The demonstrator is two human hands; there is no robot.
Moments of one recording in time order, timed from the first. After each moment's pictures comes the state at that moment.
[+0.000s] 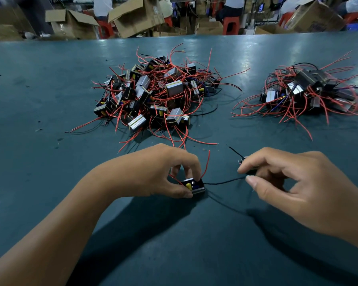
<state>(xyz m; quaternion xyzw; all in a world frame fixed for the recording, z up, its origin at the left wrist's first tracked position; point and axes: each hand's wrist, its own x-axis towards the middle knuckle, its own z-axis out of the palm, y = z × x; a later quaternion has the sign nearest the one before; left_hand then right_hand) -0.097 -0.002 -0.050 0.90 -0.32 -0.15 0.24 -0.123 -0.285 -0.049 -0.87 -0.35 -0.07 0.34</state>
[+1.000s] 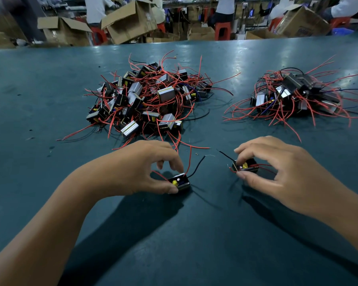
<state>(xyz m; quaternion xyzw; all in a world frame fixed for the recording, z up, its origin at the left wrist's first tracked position) -0.092 0.012 -0.040 0.92 -0.31 -0.08 0.22 -0.100 -0.291 -0.054 -0.91 -0.30 -0.09 0.26</state>
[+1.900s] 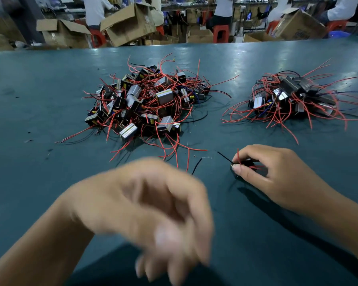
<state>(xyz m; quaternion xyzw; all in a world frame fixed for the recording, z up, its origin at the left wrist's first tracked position) -0.133 -0.015 -0.009 0.53 -0.40 -0.41 0.62 -0.089 -0.290 -0.070 -0.91 -0.27 -0.08 0.31</state>
